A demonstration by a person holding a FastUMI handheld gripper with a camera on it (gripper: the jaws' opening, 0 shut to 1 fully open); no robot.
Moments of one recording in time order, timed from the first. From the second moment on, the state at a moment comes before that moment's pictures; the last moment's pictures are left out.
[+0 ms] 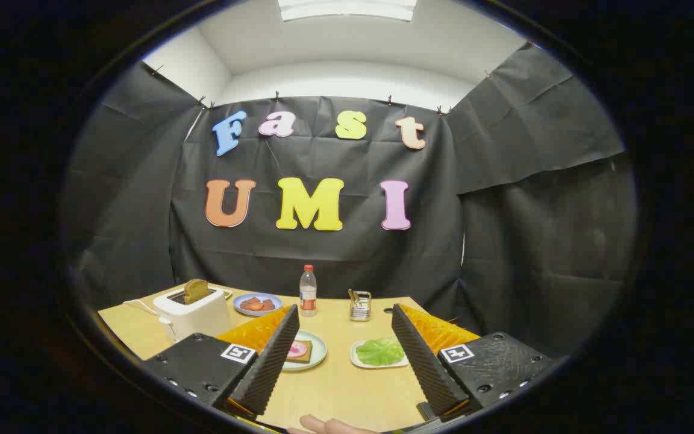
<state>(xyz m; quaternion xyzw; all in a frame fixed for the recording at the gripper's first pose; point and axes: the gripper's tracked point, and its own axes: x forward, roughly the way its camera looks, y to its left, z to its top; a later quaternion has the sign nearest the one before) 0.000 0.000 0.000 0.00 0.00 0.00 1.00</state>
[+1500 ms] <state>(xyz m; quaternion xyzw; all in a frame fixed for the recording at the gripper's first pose) 0.150 -0.076 -0.063 -0.02 0.06 -0.02 1.00</state>
